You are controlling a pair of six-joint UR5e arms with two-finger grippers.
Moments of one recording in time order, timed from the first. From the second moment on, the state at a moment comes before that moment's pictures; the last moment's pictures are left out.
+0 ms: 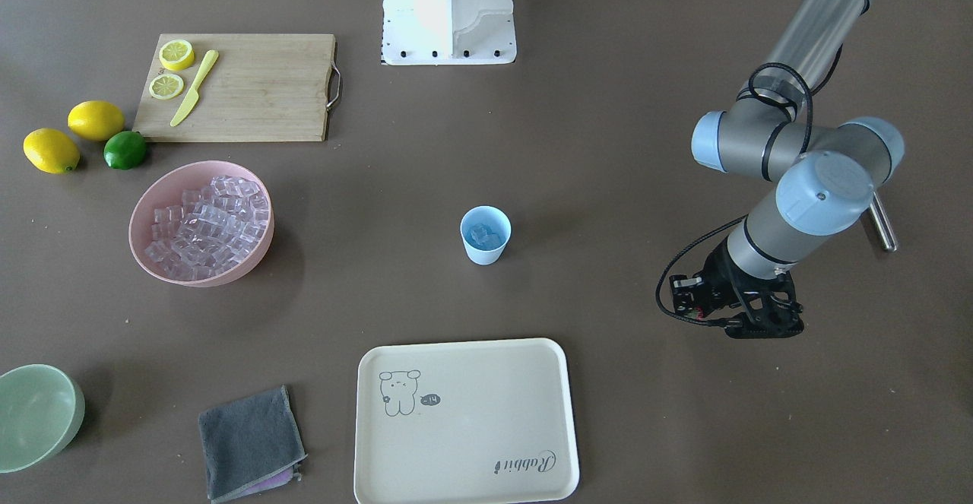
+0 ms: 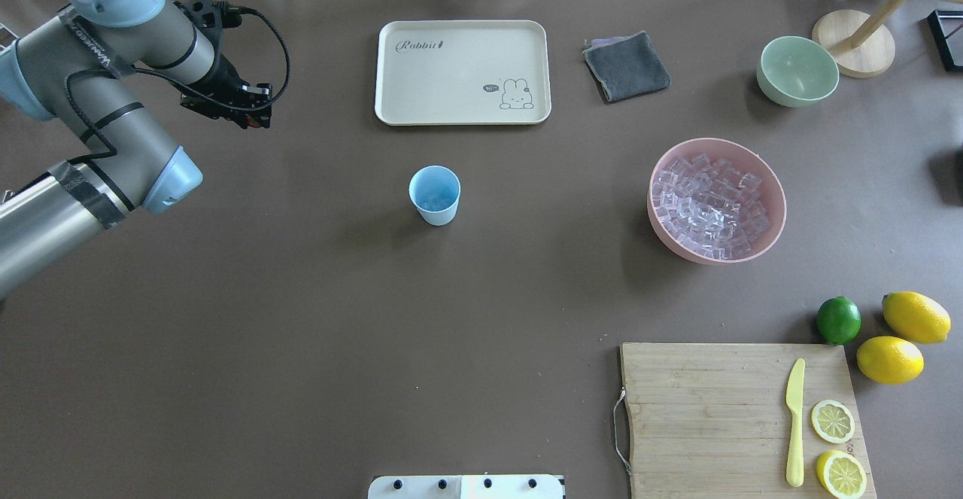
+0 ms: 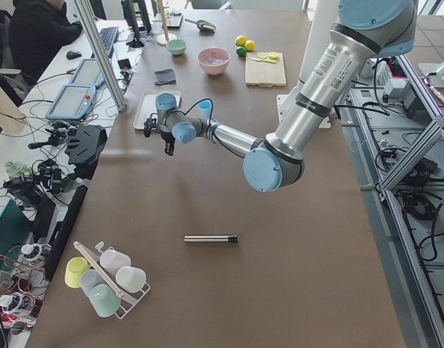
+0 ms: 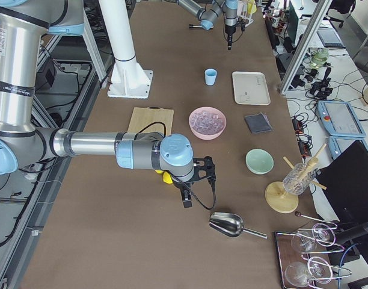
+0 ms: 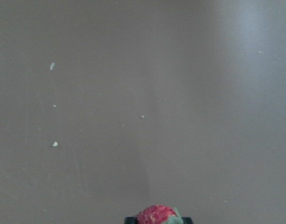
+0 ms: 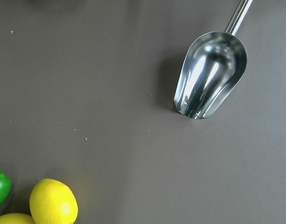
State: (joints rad) left arm -0.91 -2.16 -1.32 -1.99 -2.13 -1.00; right arm 1.68 -1.80 1.84 -1.58 2.41 -0.22
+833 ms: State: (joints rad) left arm -0.77 -2.34 -1.41 -1.84 -2.02 -1.38; right arm 1.65 -1.75 1.84 -1.58 2.37 0.03
